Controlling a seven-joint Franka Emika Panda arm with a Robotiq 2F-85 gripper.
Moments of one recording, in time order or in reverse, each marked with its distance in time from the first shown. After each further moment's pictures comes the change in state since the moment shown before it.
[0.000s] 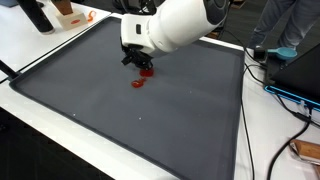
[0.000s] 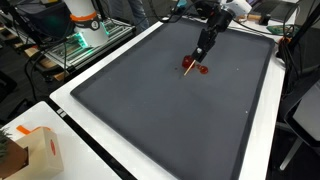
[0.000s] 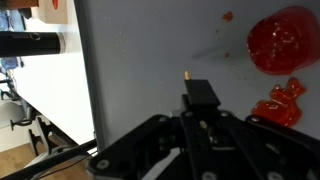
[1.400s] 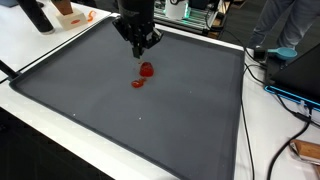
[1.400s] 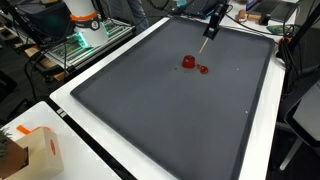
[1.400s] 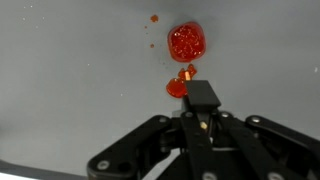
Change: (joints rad) arm -0.129 -0.226 0.019 -0.079 0.529 0.189 -0.556
